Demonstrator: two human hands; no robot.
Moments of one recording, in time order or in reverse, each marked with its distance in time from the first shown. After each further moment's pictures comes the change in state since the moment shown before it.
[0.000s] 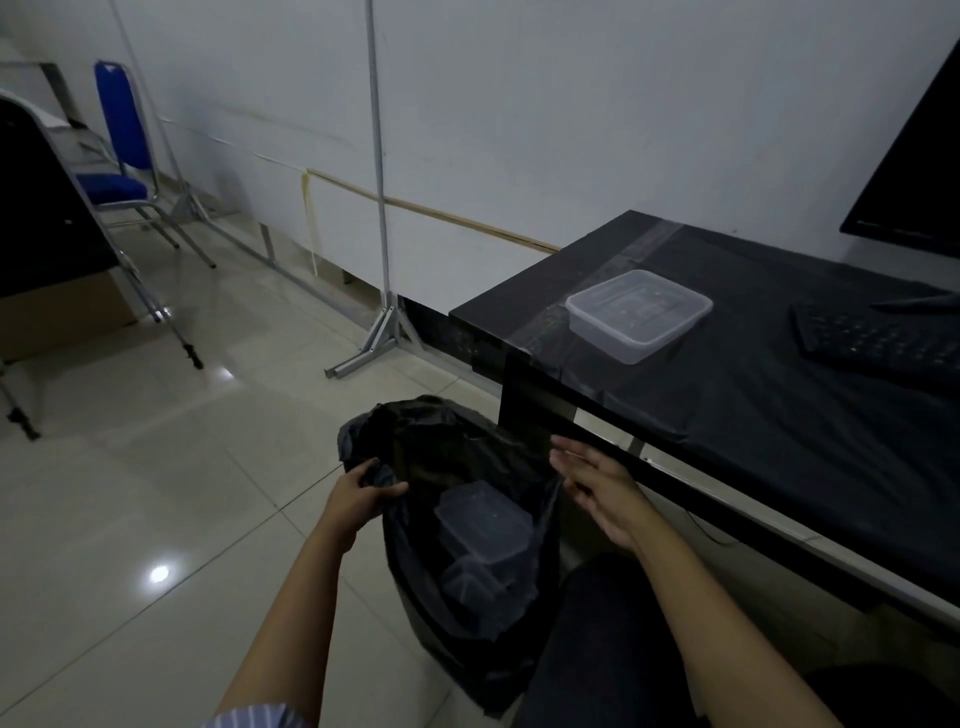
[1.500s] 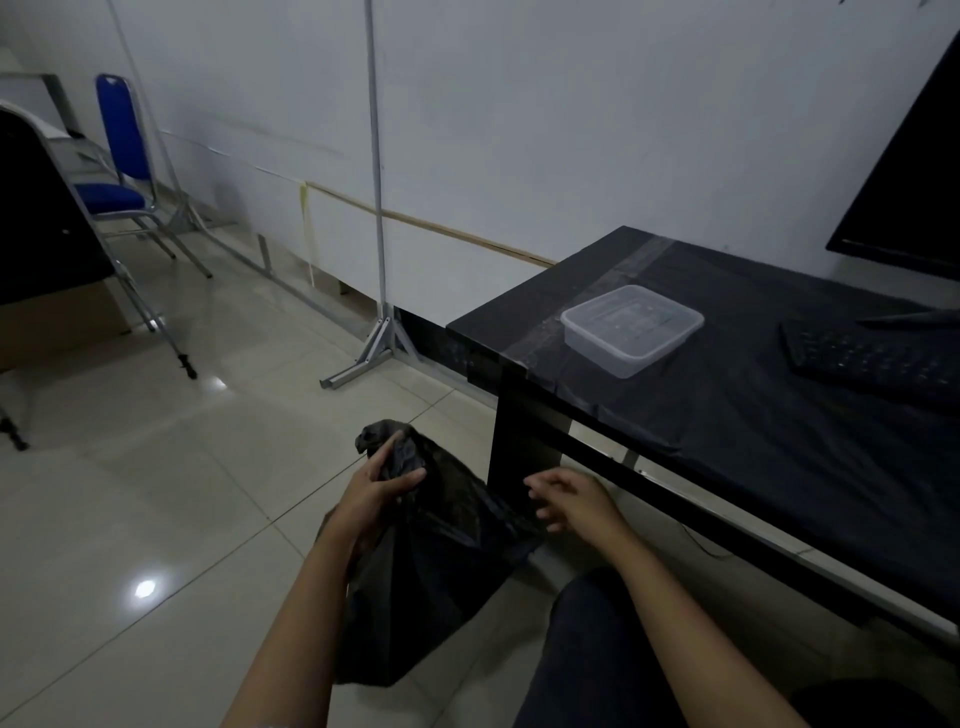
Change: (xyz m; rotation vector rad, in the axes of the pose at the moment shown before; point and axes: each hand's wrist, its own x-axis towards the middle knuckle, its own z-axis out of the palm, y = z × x) left_hand -0.005 0.015 0.017 -0.280 -0.290 0.136; right_hand 0.001 0.012 0.013 -0.616 -0.009 -0.081
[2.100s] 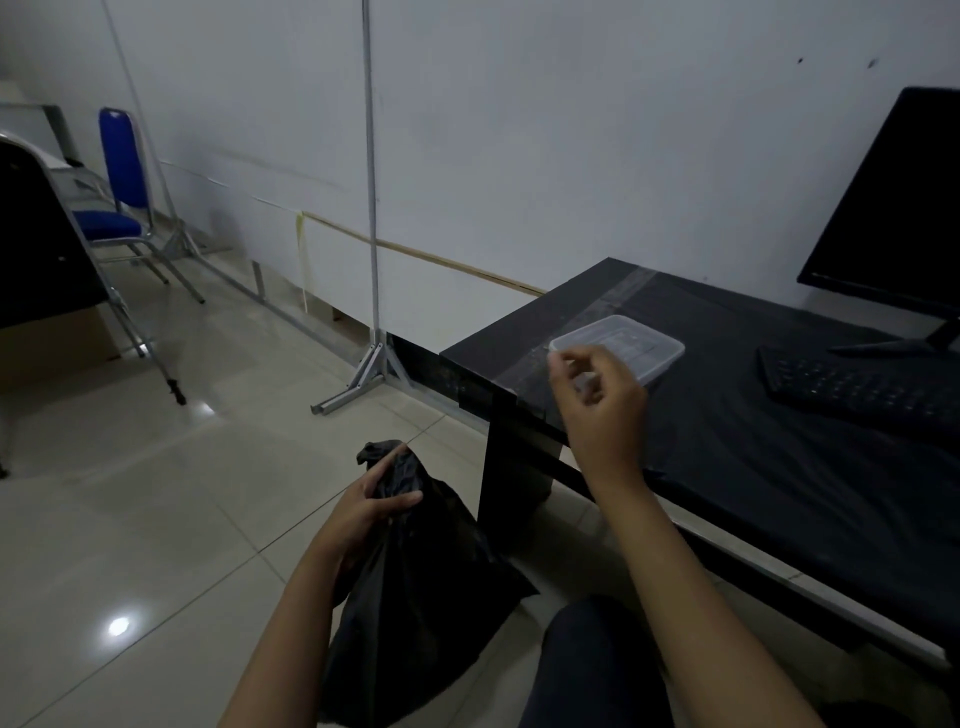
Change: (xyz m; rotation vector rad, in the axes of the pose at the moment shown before) left_hand -0.009 0.022 0.006 0.151 -0.105 0.079; right_hand -0.035 -0.135 -0.014 -0.259 0.712 -0.927
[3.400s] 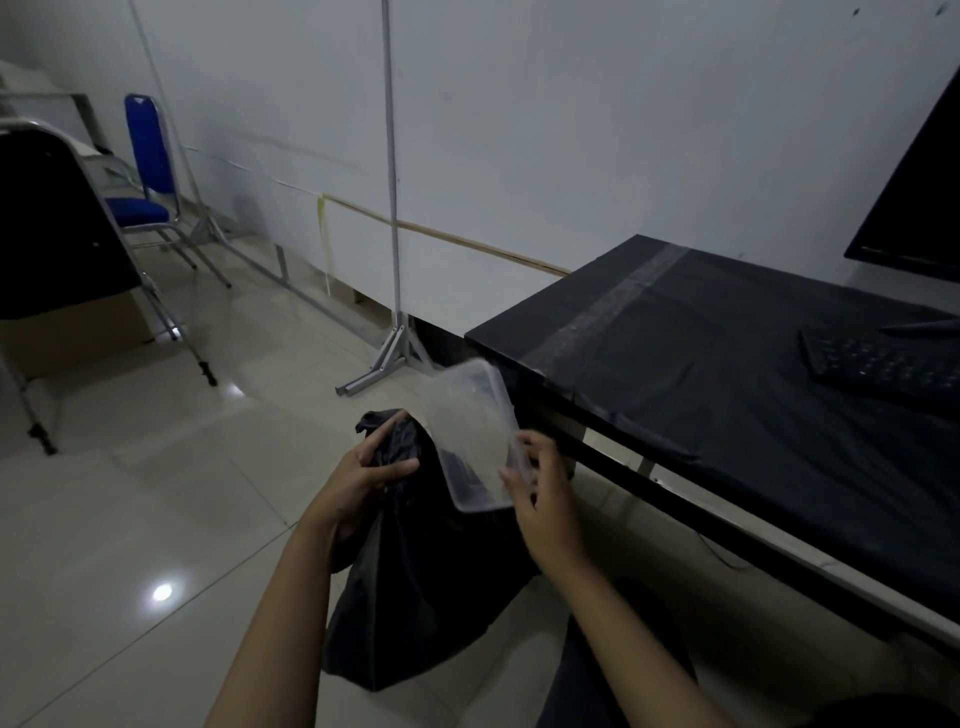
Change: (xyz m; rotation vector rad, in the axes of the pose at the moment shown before) left_hand -0.014 0.028 -0.020 -0.068 0.006 0.020; right_hand -0.127 0.048 0.062 0.247 -0.445 0.360
